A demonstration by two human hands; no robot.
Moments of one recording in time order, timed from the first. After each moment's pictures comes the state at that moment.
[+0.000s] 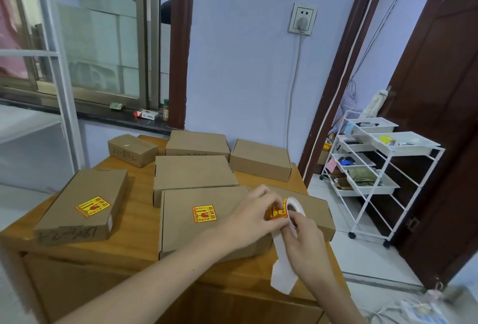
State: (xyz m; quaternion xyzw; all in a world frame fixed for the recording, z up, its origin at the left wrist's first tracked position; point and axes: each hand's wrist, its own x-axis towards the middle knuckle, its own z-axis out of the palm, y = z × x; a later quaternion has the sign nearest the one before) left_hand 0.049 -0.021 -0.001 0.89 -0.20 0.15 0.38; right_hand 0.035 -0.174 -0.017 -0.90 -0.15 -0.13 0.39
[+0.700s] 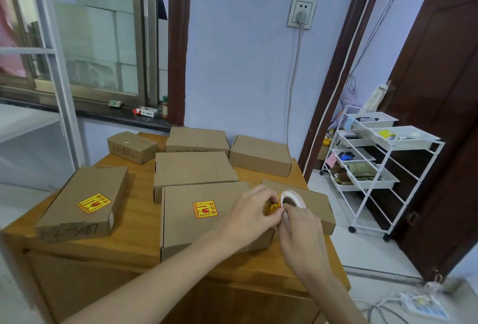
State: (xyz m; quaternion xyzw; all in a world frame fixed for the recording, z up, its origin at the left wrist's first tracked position) left_hand 0.046 -0.023 -0.012 0.87 -0.19 0.25 0.39; right_hand 0.038 -0.165 -0.020 -0.93 -0.19 -0.24 0.22
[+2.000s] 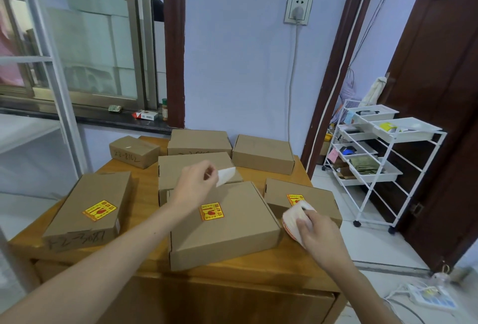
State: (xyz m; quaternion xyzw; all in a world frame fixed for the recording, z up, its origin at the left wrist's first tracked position) left_hand 0.080 0.095 -0.005 0.90 0.02 0.26 0.36; right_hand 0.065 -0.196 -0.038 -0.95 -0.09 -0.14 0.28
